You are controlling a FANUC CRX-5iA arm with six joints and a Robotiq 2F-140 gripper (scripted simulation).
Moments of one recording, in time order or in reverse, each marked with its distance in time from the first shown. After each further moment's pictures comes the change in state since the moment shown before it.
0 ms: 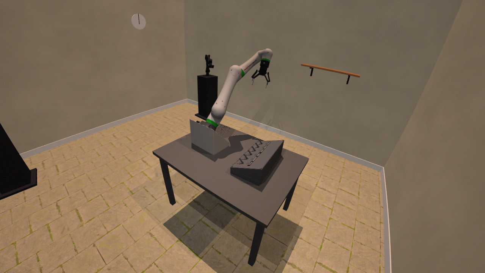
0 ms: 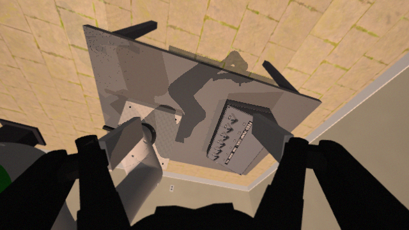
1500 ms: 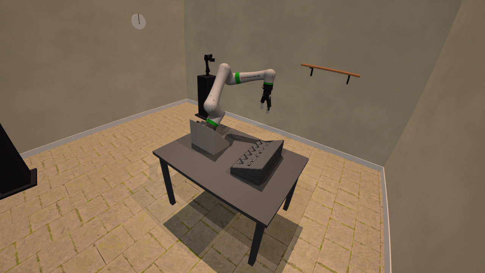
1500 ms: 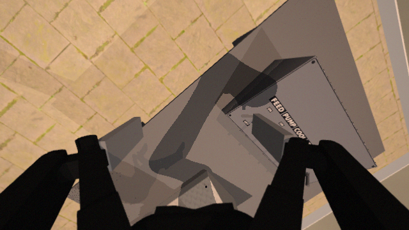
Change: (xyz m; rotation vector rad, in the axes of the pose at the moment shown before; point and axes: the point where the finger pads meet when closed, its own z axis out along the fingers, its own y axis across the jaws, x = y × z) arm -0.073 0.133 0.241 0.071 0.330 0.984
